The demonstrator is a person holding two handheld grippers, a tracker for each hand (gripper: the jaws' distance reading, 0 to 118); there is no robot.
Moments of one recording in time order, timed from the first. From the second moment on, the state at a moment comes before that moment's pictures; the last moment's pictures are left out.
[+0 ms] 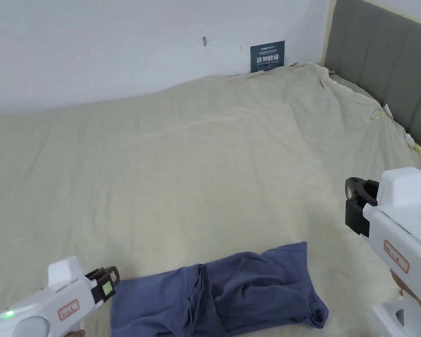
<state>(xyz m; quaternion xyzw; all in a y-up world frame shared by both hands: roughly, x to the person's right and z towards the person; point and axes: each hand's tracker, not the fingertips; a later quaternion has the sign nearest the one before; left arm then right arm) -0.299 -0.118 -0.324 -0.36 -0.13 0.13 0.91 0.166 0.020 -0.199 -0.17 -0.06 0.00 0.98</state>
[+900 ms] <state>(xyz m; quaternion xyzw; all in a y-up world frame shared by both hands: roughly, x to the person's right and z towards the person) -0.150 -0.192 -0.283 -0.44 -0.18 0.13 0.87 0.184 0.018 -0.186 -0.18 -0.07 0.00 0.98</state>
